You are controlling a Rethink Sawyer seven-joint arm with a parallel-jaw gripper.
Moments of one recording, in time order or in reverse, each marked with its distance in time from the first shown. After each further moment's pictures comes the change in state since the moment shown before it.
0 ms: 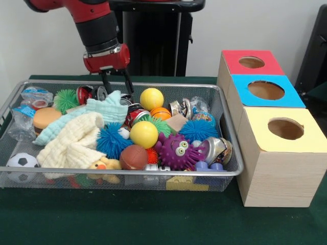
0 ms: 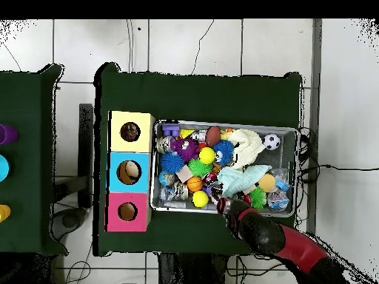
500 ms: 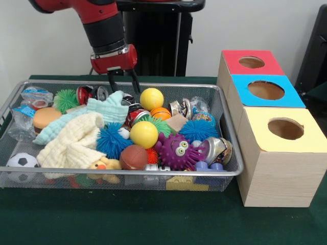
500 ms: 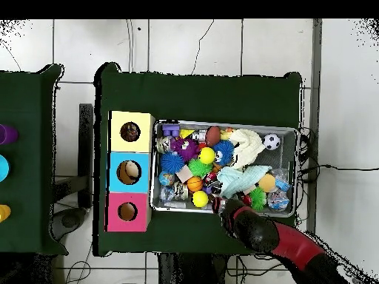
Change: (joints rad) arm 0.040 -0.007 -0.005 0.000 0.000 0.000 0.000
